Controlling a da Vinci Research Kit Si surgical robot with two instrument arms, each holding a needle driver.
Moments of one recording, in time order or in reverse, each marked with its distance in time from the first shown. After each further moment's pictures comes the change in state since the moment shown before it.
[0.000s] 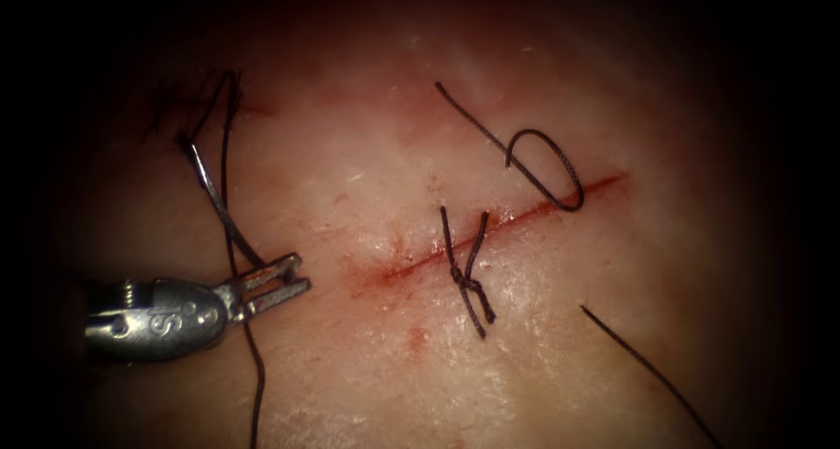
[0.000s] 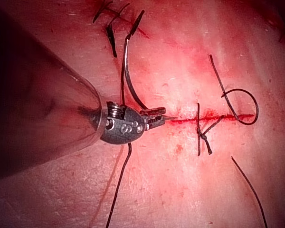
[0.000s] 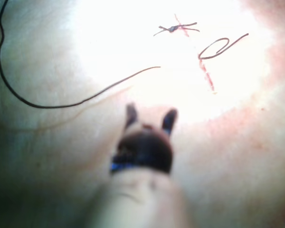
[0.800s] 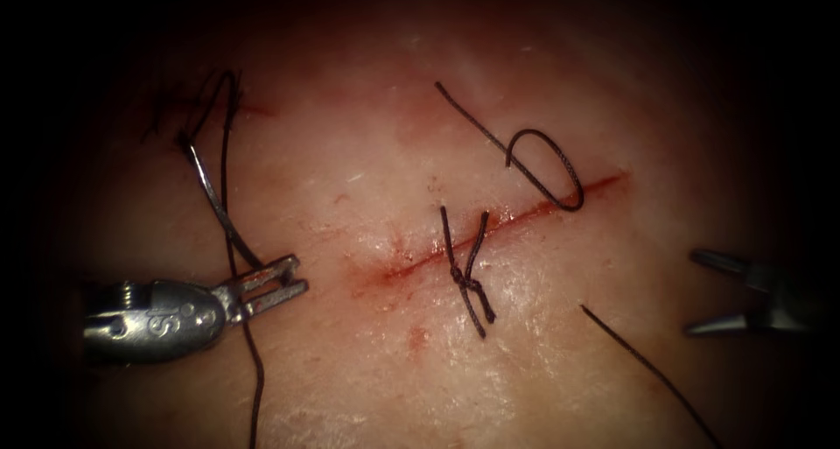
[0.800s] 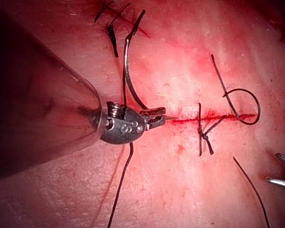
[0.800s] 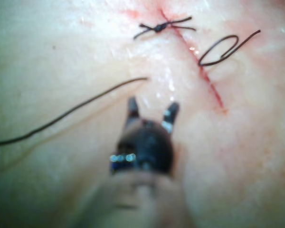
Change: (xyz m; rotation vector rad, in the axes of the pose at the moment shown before) right arm -0.011 -0.004 0.017 0.081 -0.005 -0.083; left arm 0.000 0.000 0.000 0.000 0.002 0.004
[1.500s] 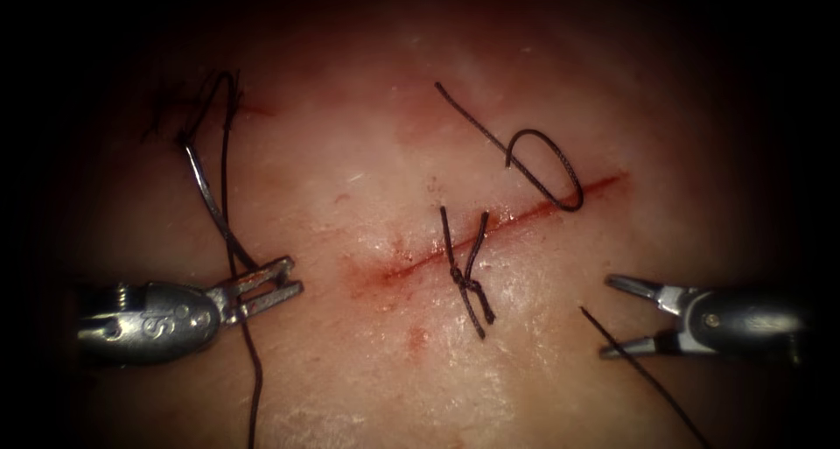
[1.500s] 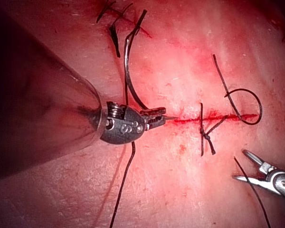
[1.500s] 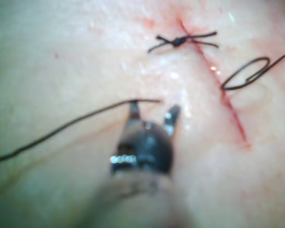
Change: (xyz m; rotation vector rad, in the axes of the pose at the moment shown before) right arm 0.001 -0.004 0.007 0.067 0.004 -0.074; left arm 0.000 0.000 0.000 -0.002 0.001 0.001
